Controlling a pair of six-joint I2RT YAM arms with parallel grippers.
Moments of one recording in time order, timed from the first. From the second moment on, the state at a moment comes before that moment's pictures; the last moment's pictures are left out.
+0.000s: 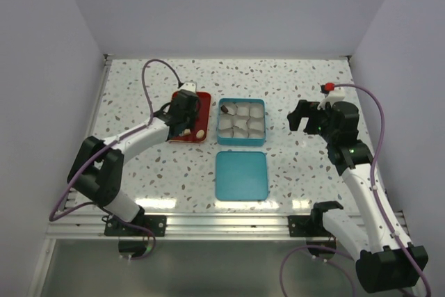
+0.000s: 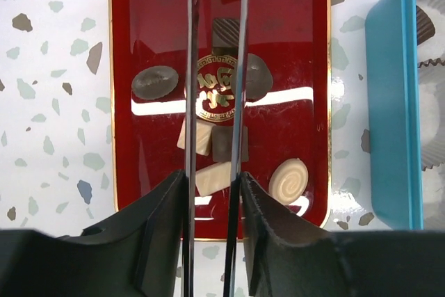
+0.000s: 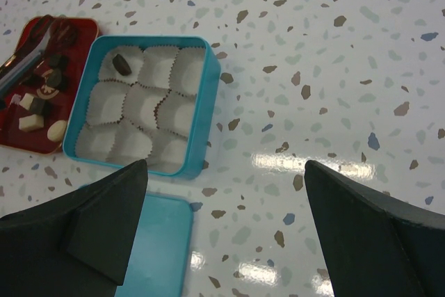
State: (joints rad) left arm -0.52 1.57 1.00 -0.24 -0.40 -0.28; right arm 0.12 0.86 0.81 -0.36 -0.10 0.22
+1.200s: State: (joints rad) left arm -0.83 1.47 1.17 -0.30 -0.30 -0.24; right arm 0.12 0.86 0.81 -0.37 -0.10 0.22
